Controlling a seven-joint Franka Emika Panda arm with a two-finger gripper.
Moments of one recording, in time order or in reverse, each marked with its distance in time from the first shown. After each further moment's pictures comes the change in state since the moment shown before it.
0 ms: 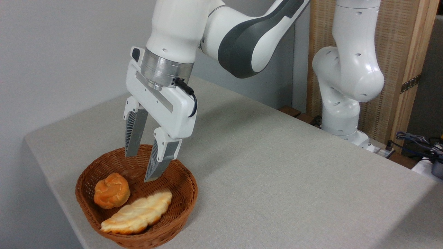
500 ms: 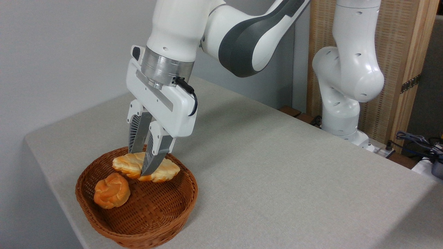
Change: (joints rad) arm 0.000 -0.004 0.000 -0.001 0.000 0.000 0.001
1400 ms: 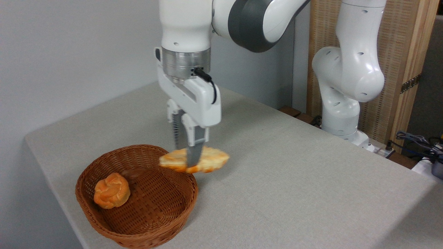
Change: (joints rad) arm 0.010 -0.080 0.002 -0.006 0.202 -0.315 0.000
